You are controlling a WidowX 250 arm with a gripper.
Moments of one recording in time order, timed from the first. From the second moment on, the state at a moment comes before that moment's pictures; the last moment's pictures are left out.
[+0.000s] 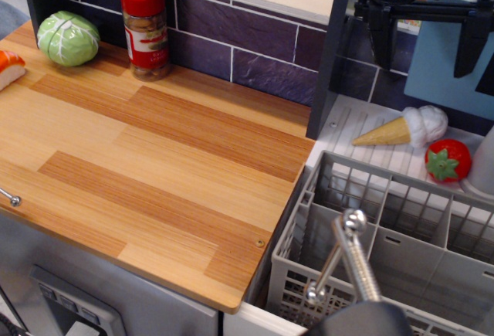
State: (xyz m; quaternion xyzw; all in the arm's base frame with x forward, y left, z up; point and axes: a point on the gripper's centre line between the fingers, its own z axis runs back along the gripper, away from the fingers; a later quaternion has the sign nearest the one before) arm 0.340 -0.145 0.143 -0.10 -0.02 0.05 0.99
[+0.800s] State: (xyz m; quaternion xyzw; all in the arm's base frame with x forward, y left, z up) arm 0.320 -0.144 0.084 -0.06 0.00 0.03 1.00
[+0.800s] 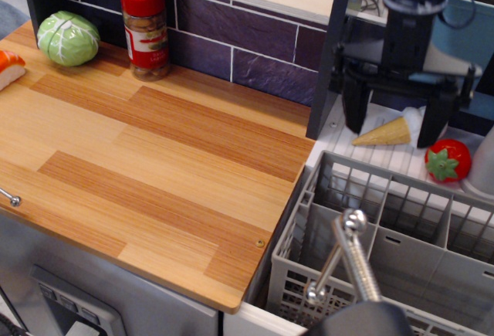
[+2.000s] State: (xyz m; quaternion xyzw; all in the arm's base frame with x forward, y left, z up) arm 0.315 -0.158 -0.007 -0.03 0.02 0.07 1.00
